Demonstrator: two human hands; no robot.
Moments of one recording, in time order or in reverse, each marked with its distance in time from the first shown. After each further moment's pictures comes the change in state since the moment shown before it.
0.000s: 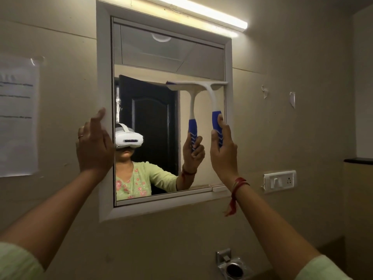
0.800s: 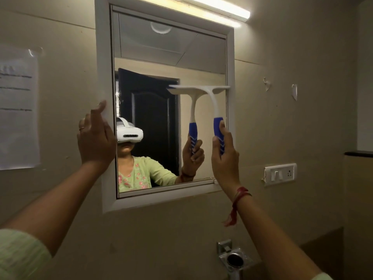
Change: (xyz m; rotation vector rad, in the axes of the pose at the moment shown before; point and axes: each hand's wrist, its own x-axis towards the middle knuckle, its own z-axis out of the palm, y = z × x) left_hand -0.001 -0.004 0.003 -0.022 0.015 0.008; right_hand -0.037 0.001 -0.006 0.019 -0.027 0.047
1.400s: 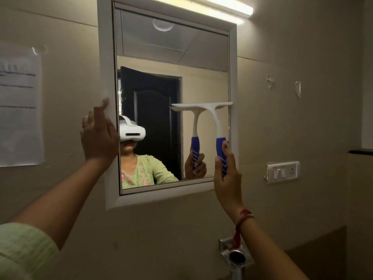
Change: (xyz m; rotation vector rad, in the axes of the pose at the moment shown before) left_hand 0.000 0.000 0.000 0.006 0.003 -0.008; right_hand -0.054 0.010 -0.008 0.033 -0.052 0.049
